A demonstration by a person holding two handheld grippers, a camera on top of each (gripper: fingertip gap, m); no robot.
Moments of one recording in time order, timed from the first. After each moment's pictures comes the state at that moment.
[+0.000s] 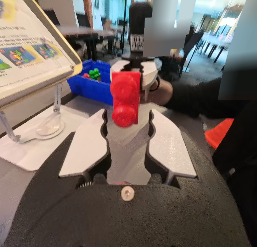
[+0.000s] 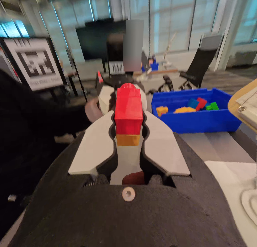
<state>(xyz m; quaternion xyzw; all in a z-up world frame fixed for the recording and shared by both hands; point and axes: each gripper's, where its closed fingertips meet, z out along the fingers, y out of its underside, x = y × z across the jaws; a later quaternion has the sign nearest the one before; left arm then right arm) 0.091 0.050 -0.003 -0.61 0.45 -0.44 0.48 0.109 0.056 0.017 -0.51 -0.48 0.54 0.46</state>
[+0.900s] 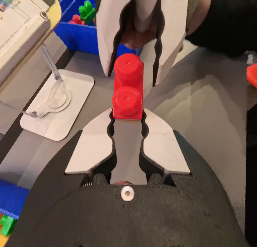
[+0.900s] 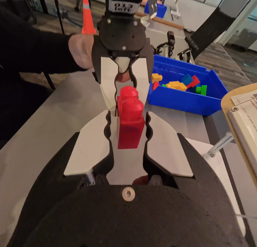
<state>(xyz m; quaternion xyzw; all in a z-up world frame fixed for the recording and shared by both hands) 0.101 0.048 -0.056 -0.68 0.57 -0.25 0.37 0.112 0.045 -0.016 -0.52 -0.64 0.35 0.44</state>
